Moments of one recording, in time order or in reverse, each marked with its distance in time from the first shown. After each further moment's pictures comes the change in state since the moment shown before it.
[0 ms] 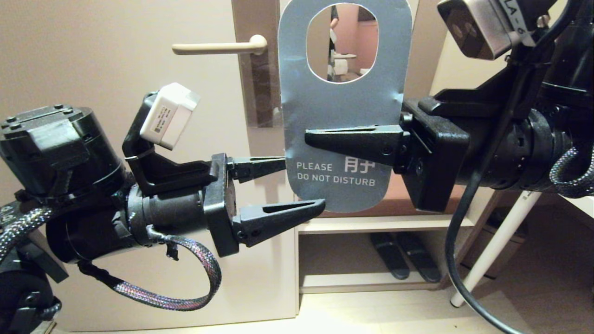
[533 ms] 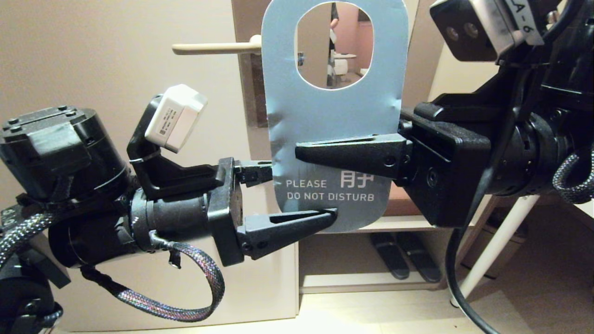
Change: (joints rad) left arm -0.035 -0.001 -0.002 -0.001 -0.001 -0.032; right arm 0.019 0.007 0.000 -0.009 0.120 0.070
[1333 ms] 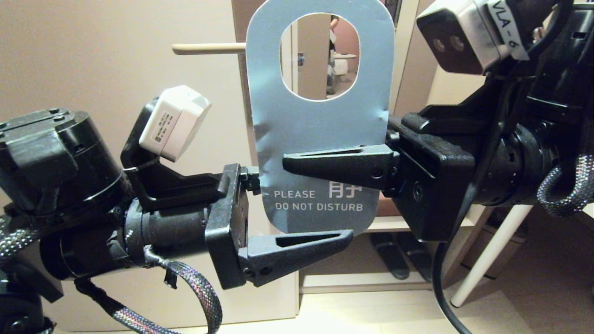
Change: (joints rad) left arm -0.059 -0.022 0.013 0.001 0.000 -0.004; right arm 0.021 0.018 0.023 -0.052 -0.001 -0.001
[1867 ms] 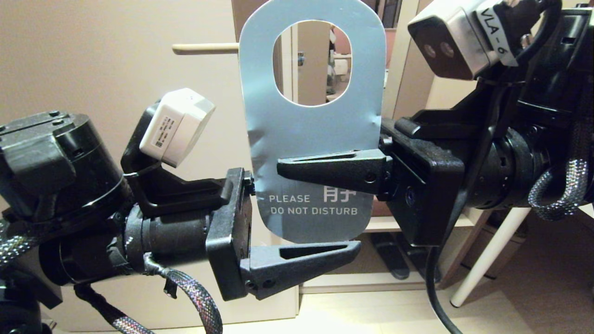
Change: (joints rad) left arm -0.022 -0.003 0.004 0.000 0.000 -0.001; right arm 0.009 0.011 0.000 -0.004 0.000 0.000
